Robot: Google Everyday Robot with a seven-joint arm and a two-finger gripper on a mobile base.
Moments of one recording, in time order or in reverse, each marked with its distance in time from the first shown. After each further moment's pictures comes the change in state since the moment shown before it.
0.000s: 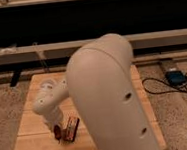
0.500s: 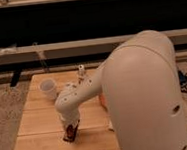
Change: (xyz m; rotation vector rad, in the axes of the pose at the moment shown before) arm 0.013 -0.053 -0.013 -0.080 -0.041 0.125
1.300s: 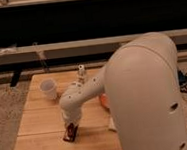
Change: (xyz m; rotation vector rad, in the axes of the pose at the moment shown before) arm -0.009 -0.005 0.010 -0.038 0.003 0.047
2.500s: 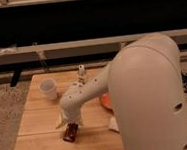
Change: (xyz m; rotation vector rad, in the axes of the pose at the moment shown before) arm 0.003 0.010 -0.003 -0.042 -0.002 -0.005
